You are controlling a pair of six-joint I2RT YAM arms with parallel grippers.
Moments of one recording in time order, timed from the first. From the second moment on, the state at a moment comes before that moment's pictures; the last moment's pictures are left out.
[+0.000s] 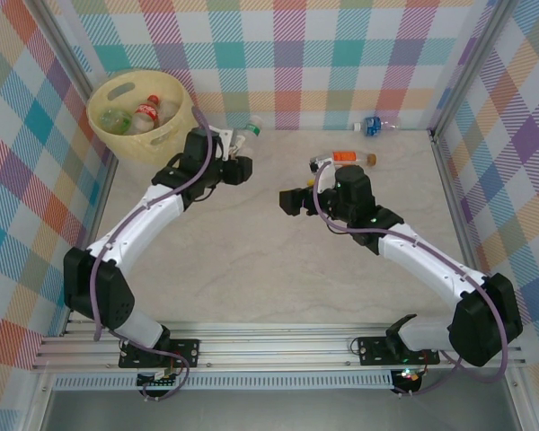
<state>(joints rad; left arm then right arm) -0.41 1.53 1.40 -0.45 0.06 -0.22 0.58 1.29 0.96 -0.03 -0.23 0.30</state>
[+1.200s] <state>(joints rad) 0.14 1.70 2.08 -0.86 0.19 -0.13 0.59 1.29 0.96 0.01 -0.16 0.28</state>
